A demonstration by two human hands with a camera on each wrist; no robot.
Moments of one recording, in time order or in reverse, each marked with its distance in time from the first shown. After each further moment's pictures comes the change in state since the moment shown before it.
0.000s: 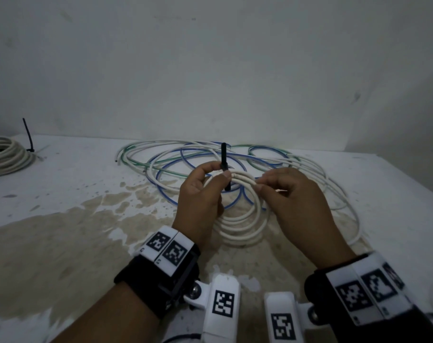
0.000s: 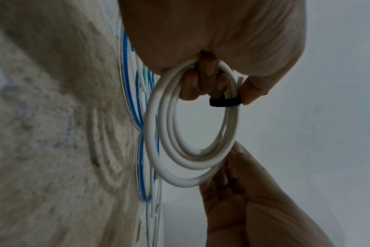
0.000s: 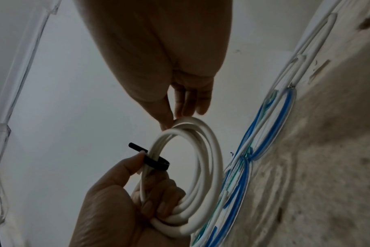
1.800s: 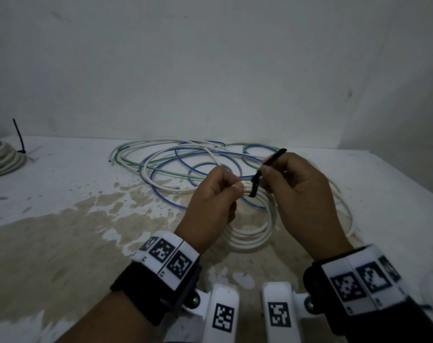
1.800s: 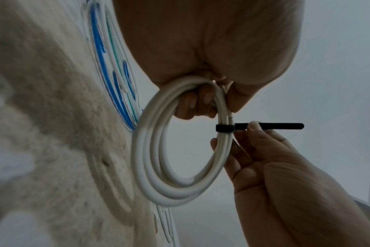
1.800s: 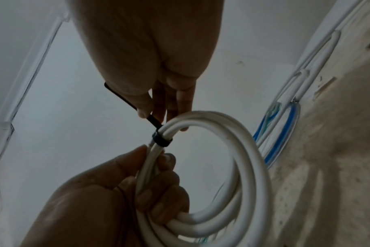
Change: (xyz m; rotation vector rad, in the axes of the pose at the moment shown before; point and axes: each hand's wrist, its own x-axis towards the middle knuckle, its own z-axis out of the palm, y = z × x) left_hand -0.011 -0.001 0.009 0.157 -0.297 0.003; right_hand 0.001 -0.008 -0.009 0.127 0.092 -0.116
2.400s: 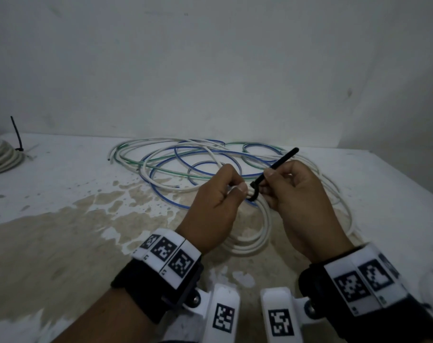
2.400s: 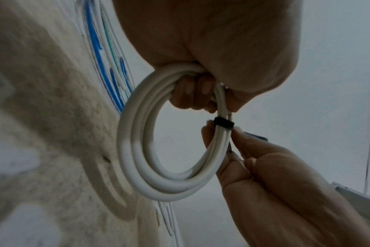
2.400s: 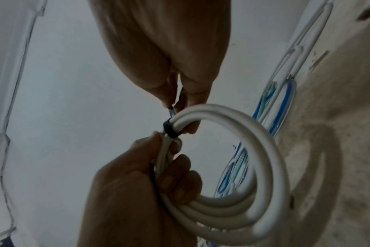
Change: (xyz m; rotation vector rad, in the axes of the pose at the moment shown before) left_hand 0.000 -0.008 -0.007 0.463 -0.083 0.268; right_hand -0.002 0.013 0.011 0.291 0.065 0.436
